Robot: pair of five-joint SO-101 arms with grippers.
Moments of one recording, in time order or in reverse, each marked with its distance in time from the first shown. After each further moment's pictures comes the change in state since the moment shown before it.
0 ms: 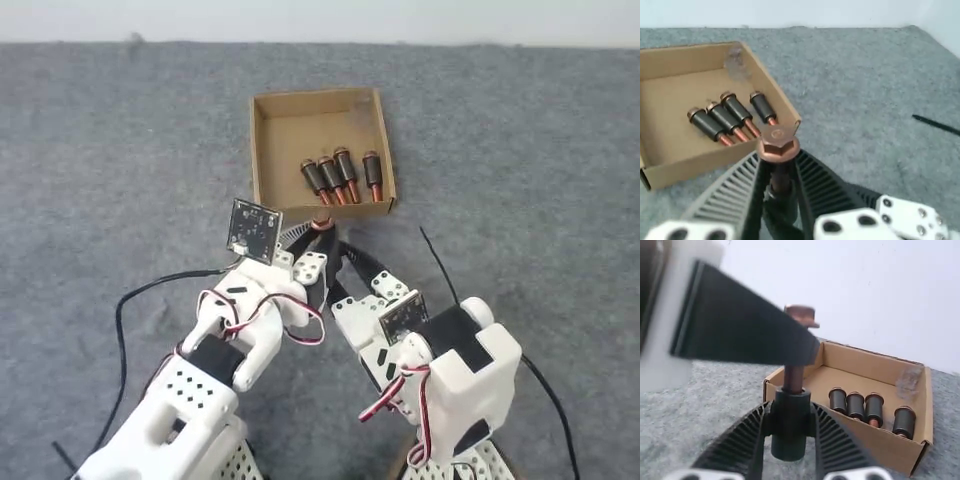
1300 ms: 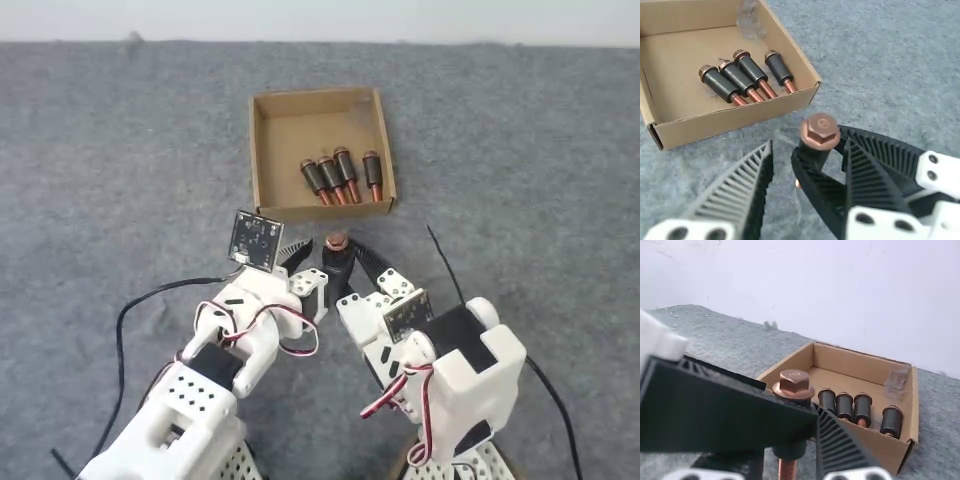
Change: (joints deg) left arm -1.1 -0.1 6.5 -0.9 -0.3; right arm 1.5 -0.5 0.1 -0.1 0.1
